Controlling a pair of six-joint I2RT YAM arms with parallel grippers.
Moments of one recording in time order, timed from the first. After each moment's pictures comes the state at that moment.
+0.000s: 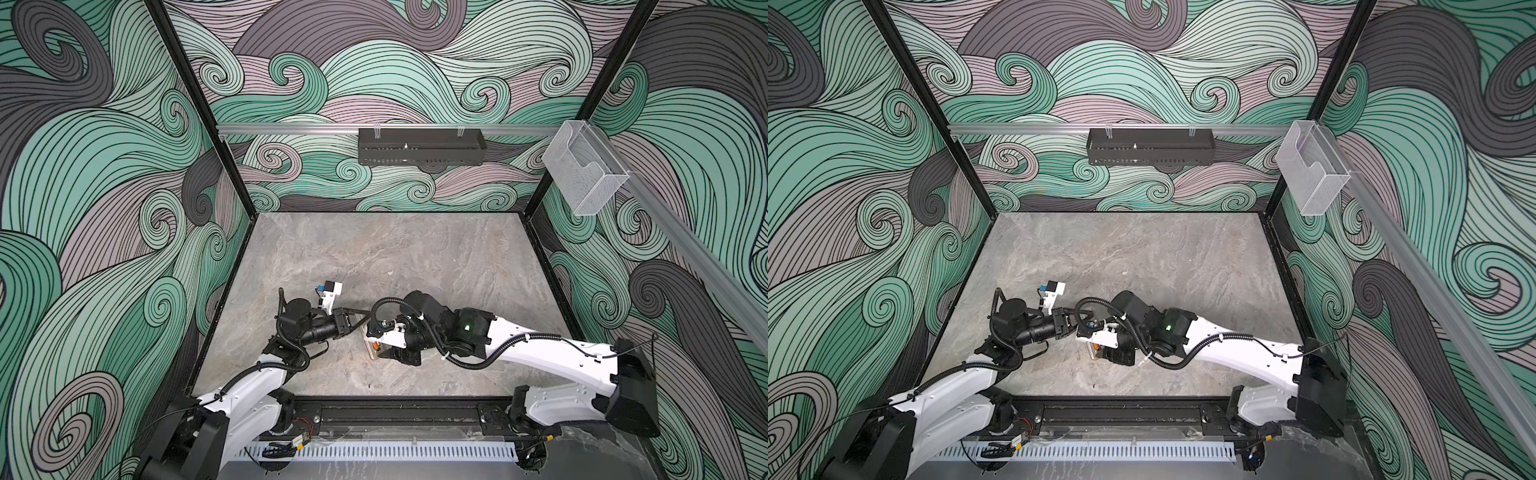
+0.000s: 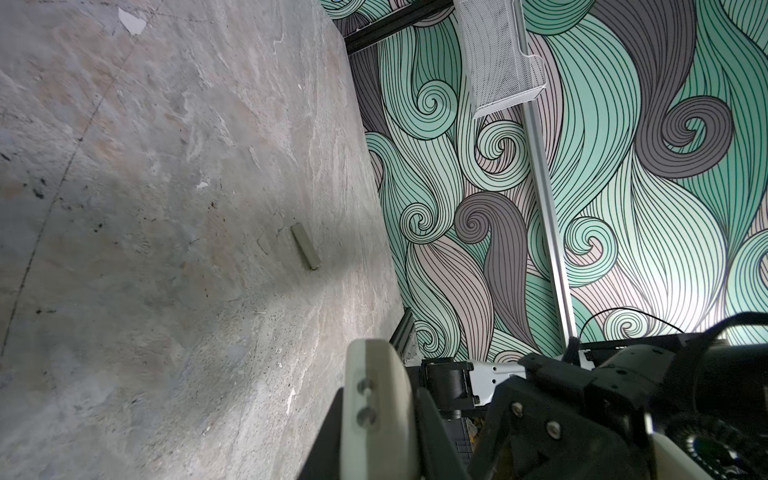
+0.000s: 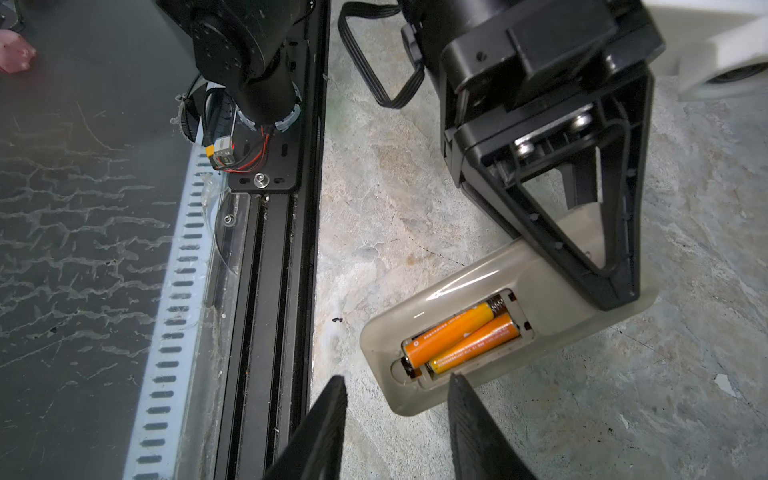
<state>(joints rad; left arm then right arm) -0.37 0.98 0.21 0.53 0.79 -1.05 1.12 1.34 1.02 -0.50 -0.27 -0.39</state>
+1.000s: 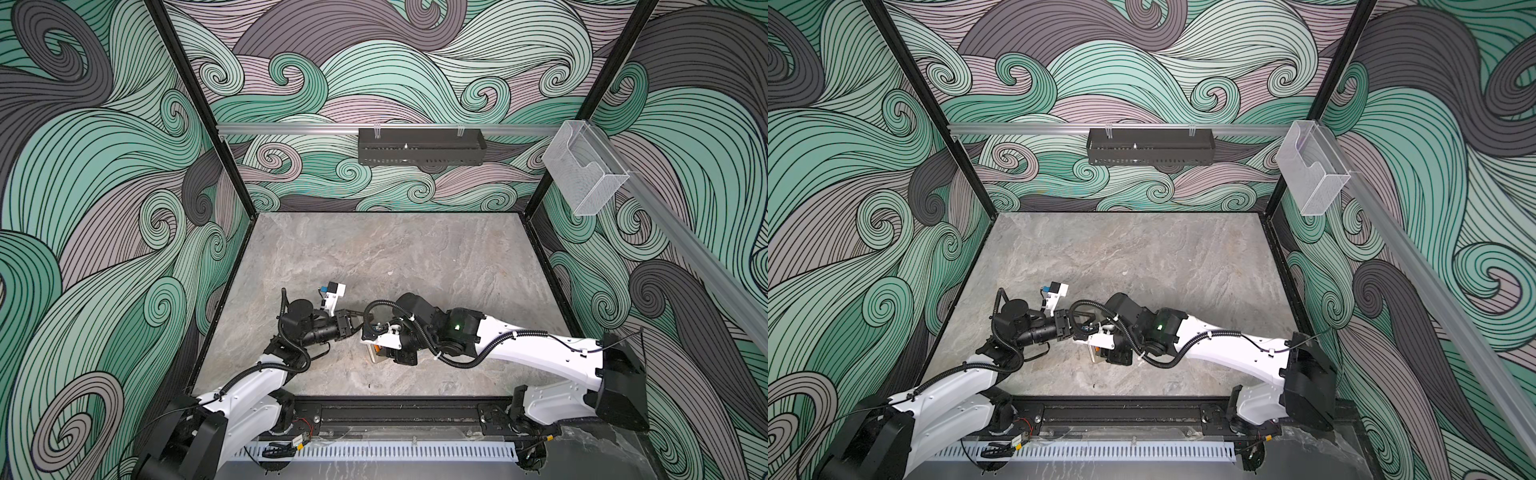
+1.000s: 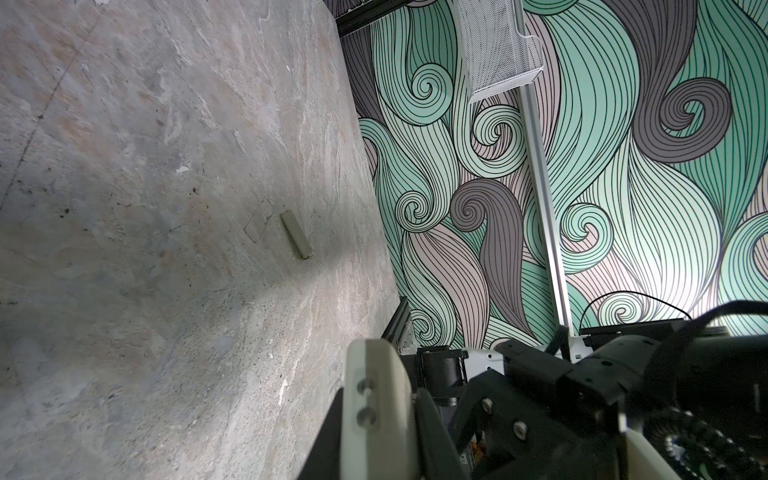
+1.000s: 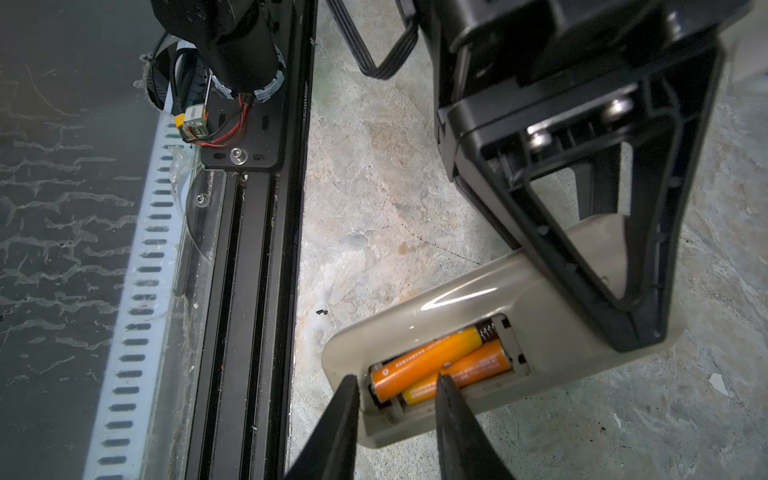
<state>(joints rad) -0.39 0.98 0.21 0.53 0.80 -1.05 1.13 1.40 1.04 -0.51 -0.22 -0.43</state>
